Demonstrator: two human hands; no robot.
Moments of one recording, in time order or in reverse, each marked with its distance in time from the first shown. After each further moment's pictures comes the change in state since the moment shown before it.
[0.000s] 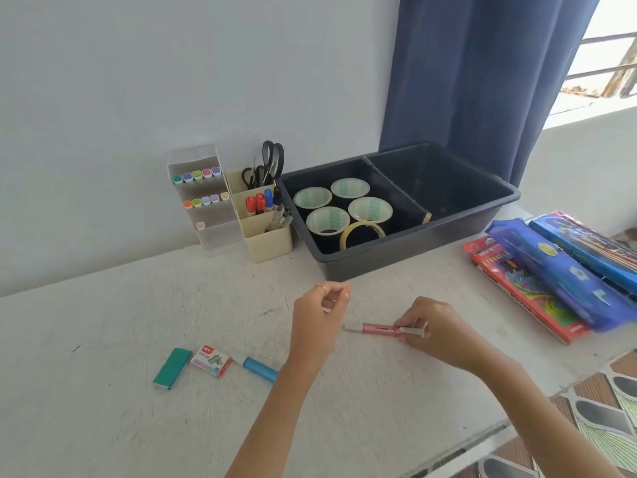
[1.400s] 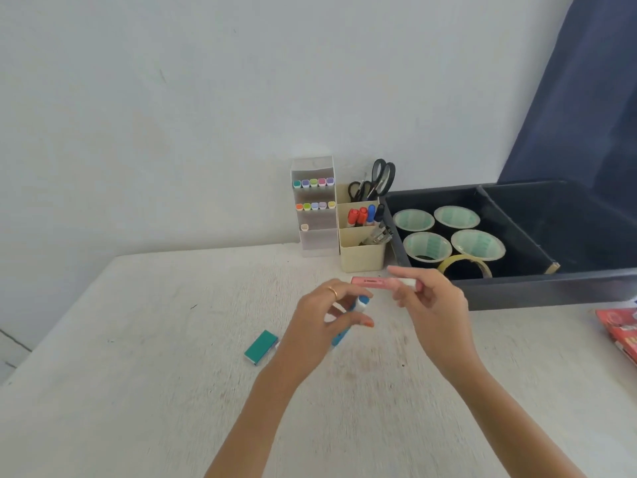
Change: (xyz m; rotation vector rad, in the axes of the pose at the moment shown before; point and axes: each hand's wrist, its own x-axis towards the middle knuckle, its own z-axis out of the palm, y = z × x) left_hand -0.013 0.006 -0.117 0.106 0.027 0.234; right_hand 0.050 -0.147 0.011 0.743 0.415 -0.265
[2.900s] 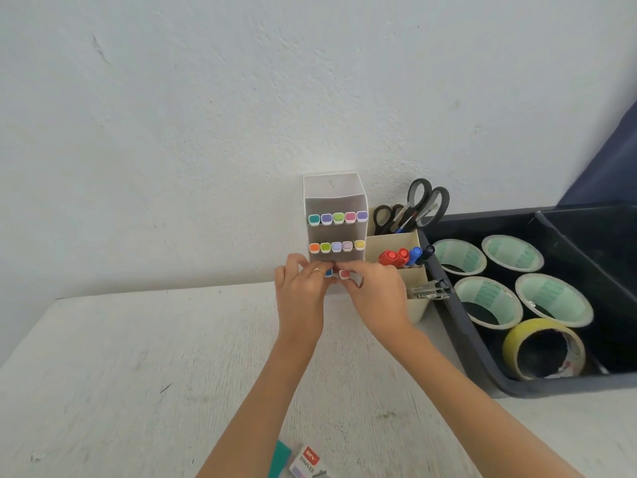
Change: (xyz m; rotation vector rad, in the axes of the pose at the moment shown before) left_hand 0.154 -0.152 -0.029 0.728 0.470 0.206; right_hand 0.163 0.042 0.150 -0.608 -0.149 -0.117
